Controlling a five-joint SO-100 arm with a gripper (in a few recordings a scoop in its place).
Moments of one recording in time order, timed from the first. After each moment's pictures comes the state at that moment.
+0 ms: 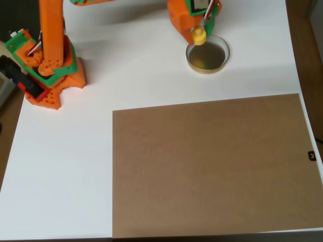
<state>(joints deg) -60.8 67.9 68.2 85.3 -17.3</state>
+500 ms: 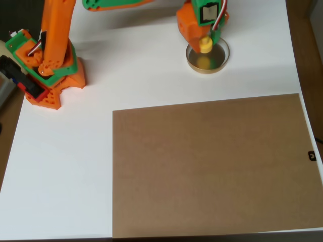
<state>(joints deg) -59.2 60.8 65.0 82.2 -17.2</state>
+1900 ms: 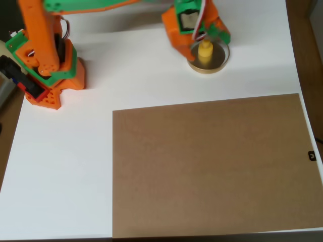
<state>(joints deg) -47.7 84.4 79.0 85.7 -17.0</state>
